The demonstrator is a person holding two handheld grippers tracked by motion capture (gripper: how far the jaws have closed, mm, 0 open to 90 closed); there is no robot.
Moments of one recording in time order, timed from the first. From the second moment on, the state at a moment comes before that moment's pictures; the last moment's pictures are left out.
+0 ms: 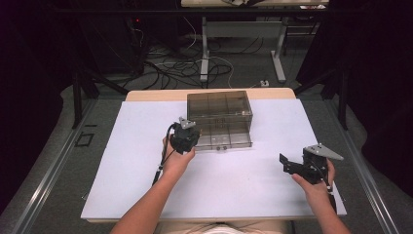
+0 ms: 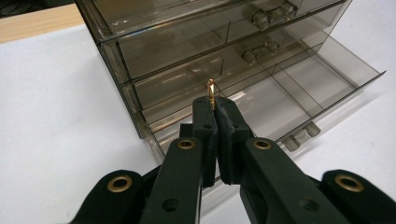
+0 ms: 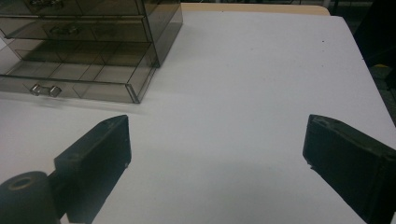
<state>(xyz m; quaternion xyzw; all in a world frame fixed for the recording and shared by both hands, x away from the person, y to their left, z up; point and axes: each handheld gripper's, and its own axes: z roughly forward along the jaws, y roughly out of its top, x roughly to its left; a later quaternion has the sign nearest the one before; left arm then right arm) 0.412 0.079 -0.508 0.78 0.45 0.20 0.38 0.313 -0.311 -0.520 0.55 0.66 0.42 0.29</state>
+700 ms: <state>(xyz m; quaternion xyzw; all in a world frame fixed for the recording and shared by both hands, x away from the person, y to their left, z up) 0.419 0.073 -0.523 0.79 0.47 0.20 0.33 0.313 -0.311 -0.521 0.55 0.66 0.42 0.28</state>
